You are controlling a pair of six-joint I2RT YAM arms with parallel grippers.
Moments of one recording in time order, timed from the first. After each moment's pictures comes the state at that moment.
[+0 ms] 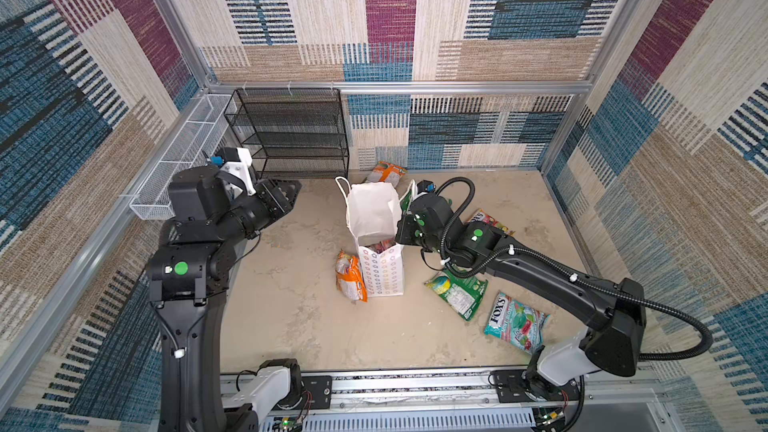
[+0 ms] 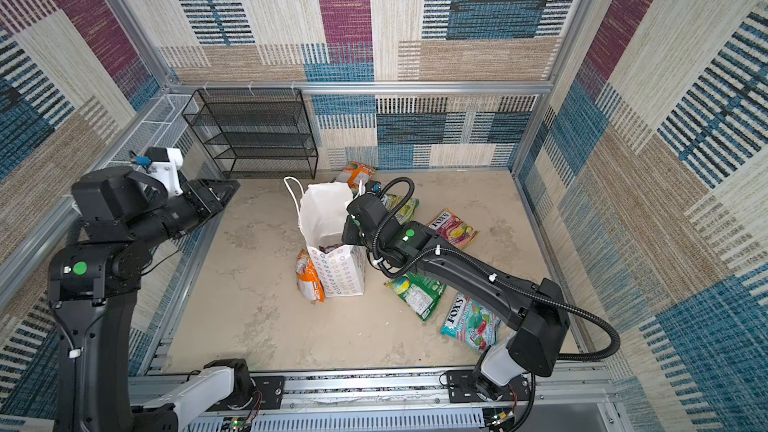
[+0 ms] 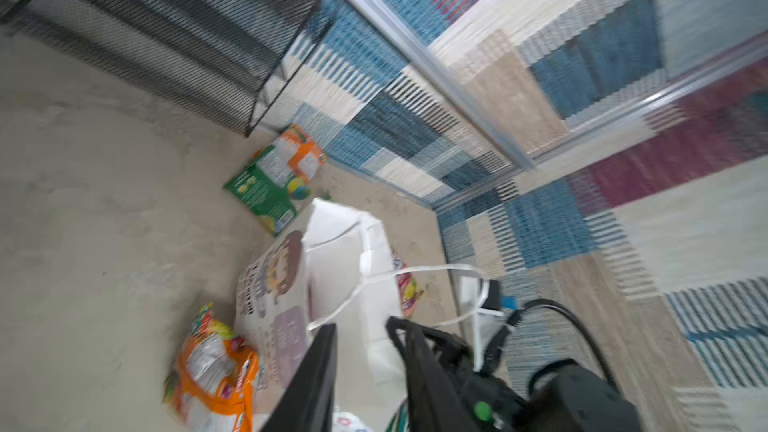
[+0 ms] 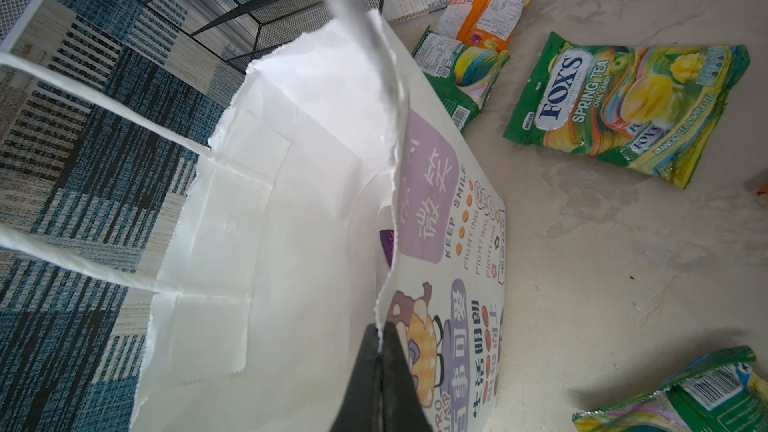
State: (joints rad) left arm 0.03 1.09 1.63 -0.99 0.42 -0.60; right arm 0.89 1.53 1.43 -0.53 0.23 0.78
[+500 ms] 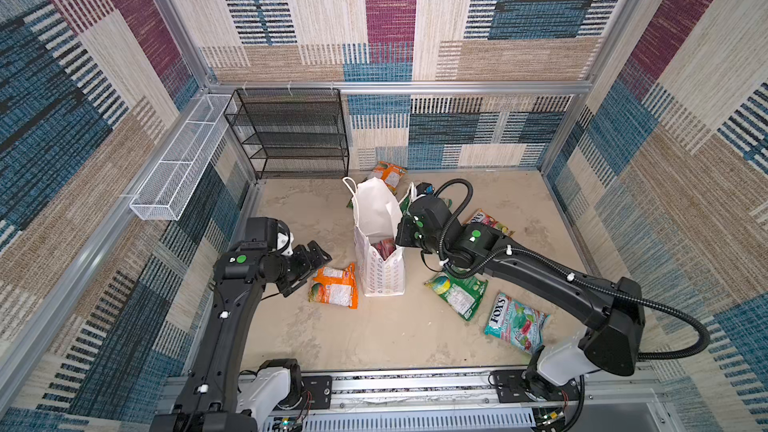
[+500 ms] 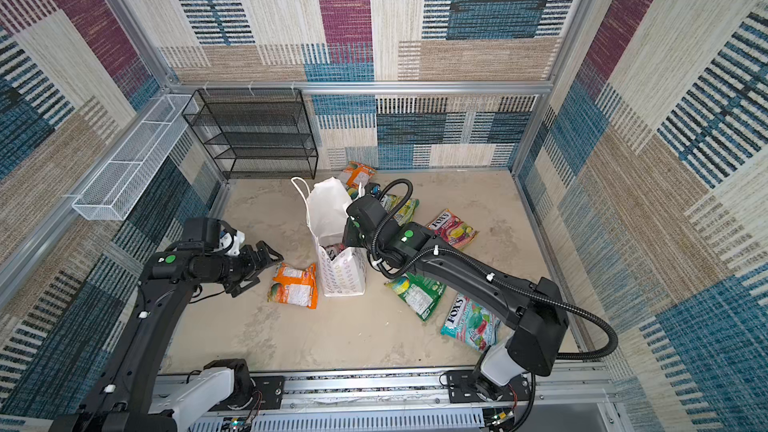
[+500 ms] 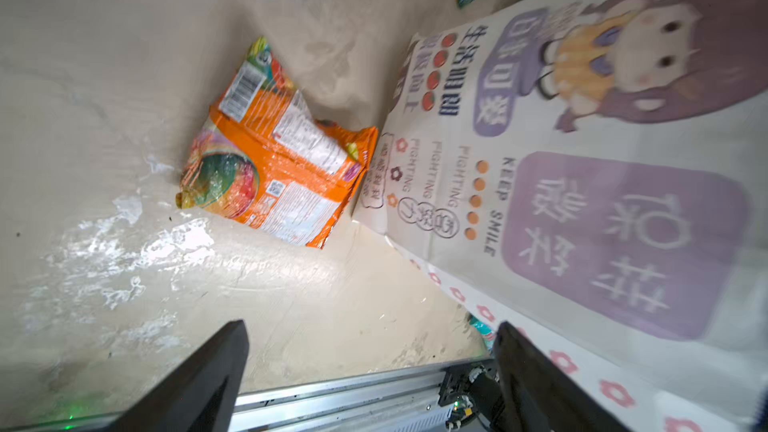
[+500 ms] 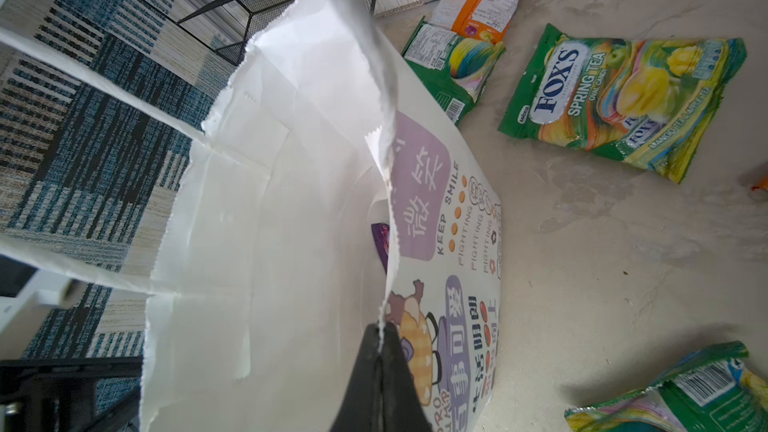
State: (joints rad) left arm 0.01 1.06 1.02 -1.10 0.45 -0.58; right arm 0.89 1.53 1.41 -0.53 0.23 0.77
